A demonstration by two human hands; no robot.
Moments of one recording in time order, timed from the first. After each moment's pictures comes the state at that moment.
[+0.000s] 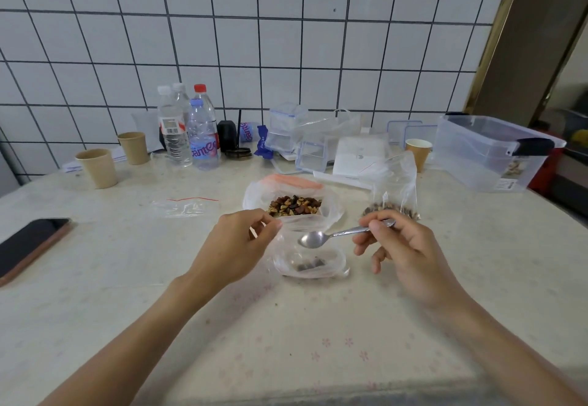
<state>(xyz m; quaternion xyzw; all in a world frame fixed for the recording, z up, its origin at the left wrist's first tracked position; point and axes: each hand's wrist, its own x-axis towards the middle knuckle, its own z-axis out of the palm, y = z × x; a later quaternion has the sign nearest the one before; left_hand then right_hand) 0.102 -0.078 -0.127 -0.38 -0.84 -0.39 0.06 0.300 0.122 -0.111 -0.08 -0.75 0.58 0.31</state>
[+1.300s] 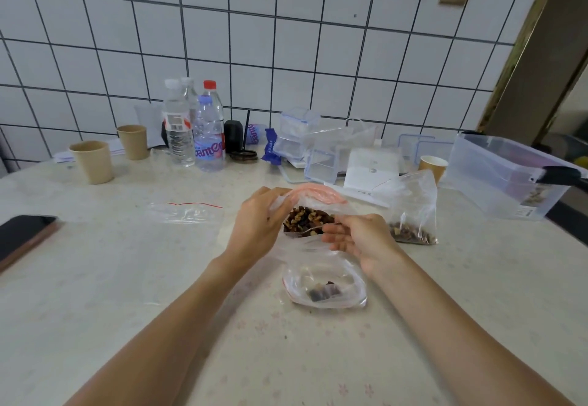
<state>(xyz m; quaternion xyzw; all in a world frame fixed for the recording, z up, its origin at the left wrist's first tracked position) 0.024 -0.014 -0.147 -0.38 -0.78 -0.48 0.14 0.164 0.130 -0.107 -0.32 -0.63 0.68 0.21</state>
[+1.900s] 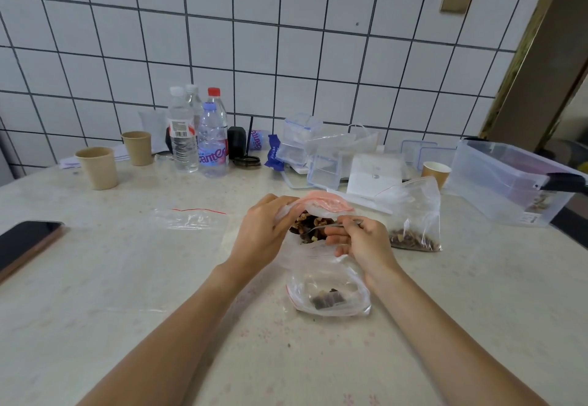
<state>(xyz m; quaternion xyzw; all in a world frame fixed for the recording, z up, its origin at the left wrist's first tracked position) 0.026 -0.014 -0.148 -0.40 -0.77 -0.48 0.14 0.160 0.131 -0.122 -0.27 -0.65 0.65 0.27</state>
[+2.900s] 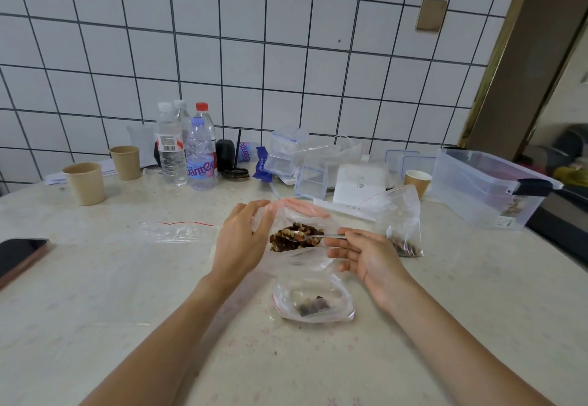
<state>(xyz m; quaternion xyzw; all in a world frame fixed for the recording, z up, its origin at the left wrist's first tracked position) 0.031 -0.019 -0.139 -0.29 -0.81 -0.49 0.13 0.197 0.145 -0.111 -0.23 -0.58 0.75 0.23</state>
